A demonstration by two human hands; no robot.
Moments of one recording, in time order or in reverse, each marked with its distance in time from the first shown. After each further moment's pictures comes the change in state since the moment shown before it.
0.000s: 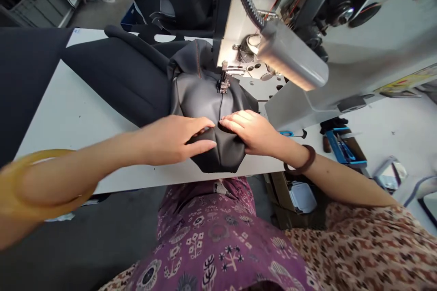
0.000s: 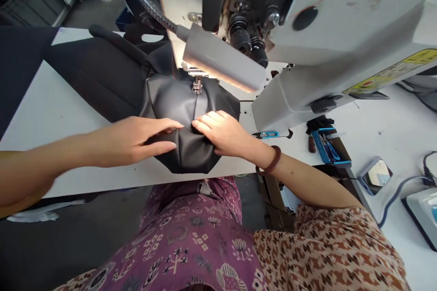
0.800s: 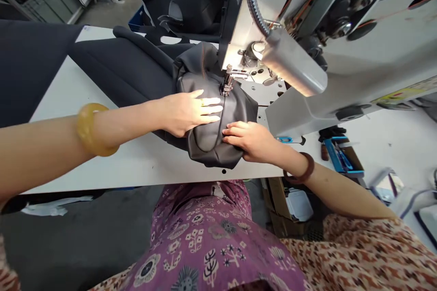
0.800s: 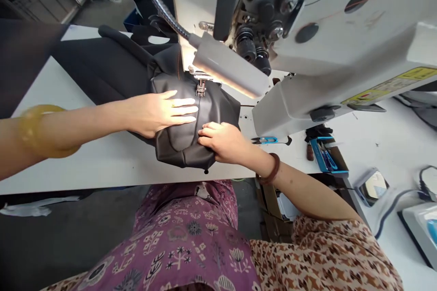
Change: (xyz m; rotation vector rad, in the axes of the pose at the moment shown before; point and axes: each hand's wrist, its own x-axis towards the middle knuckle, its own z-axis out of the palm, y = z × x) left_hand 0.042 -0.042 0.008 0.692 -0.141 0.450; right_hand -0.006 -0.005 0.005 0.054 -0.103 -0.063
